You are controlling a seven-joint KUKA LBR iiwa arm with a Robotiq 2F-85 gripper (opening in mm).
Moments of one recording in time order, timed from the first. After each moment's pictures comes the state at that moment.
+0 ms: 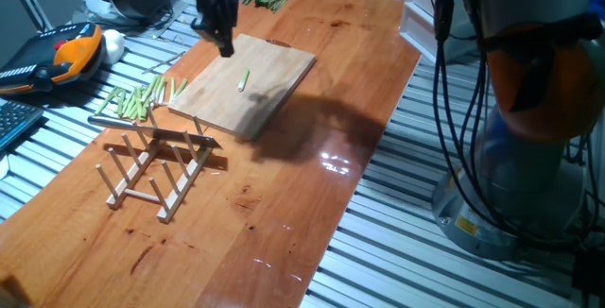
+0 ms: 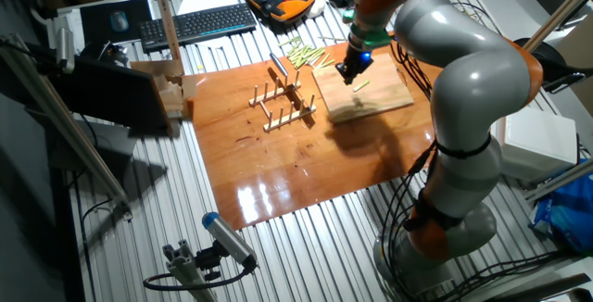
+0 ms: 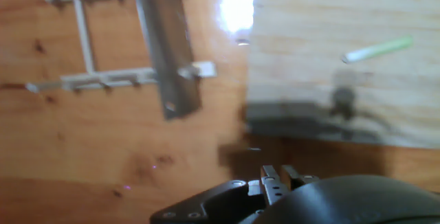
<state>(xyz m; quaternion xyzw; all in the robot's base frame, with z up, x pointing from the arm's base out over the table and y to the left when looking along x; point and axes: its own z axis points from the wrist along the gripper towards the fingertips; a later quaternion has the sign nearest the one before) 0.545 0.049 0.244 0.04 -1.00 -0.04 0.05</state>
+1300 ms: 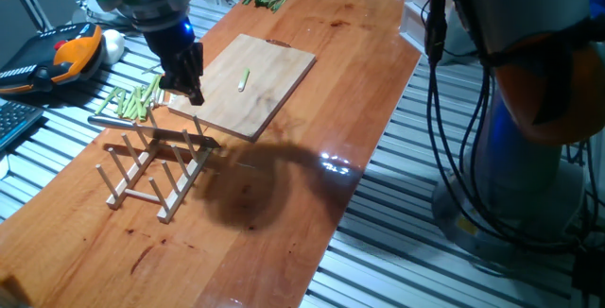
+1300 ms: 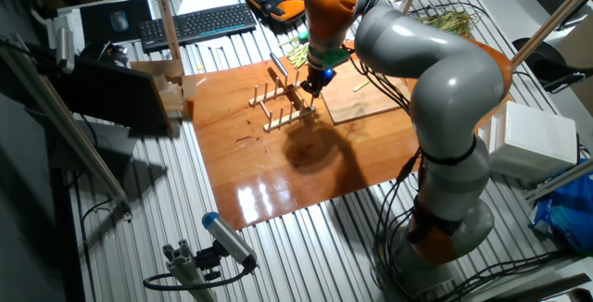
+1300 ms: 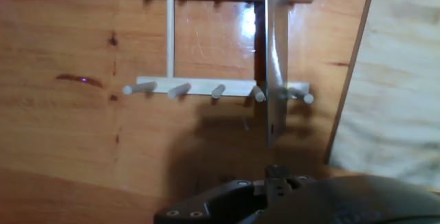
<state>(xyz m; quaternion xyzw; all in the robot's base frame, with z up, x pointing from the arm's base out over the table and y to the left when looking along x) 0.540 0.142 0.212 0.13 -0.99 -0.01 0.04</state>
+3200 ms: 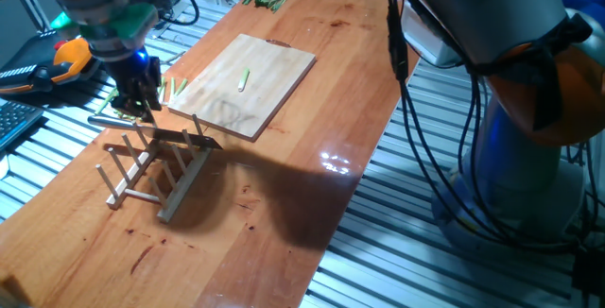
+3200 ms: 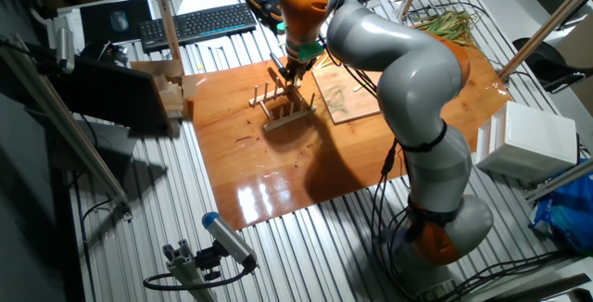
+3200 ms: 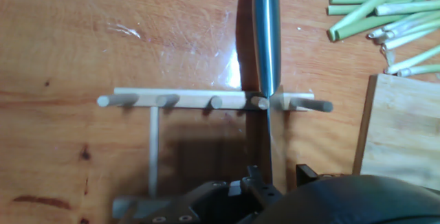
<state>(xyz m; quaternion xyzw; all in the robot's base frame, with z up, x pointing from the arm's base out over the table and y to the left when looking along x) 0.644 0.168 0.153 0.10 -0.99 0.02 -0.01</state>
